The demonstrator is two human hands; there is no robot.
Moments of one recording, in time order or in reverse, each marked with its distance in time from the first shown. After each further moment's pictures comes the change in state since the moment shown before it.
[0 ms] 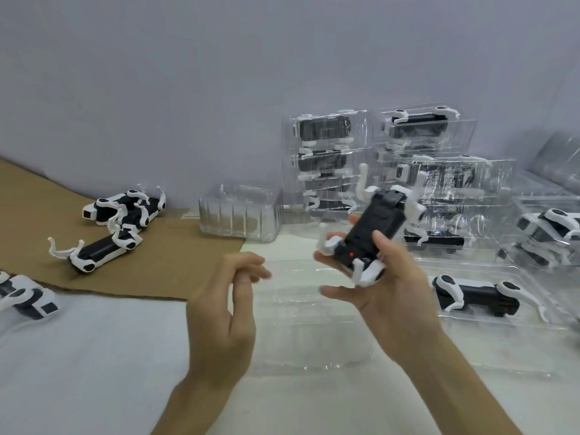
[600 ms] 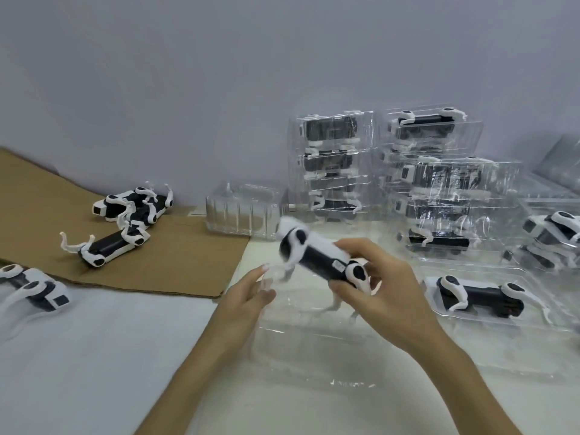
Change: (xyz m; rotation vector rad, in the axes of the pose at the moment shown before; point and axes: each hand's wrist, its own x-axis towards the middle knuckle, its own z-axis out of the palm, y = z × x) left_hand 0.007 -0.037 0.003 -0.095 -0.495 -0.785; right_hand 0.002 0.003 -0.024 -1.208 -0.025 -0.324
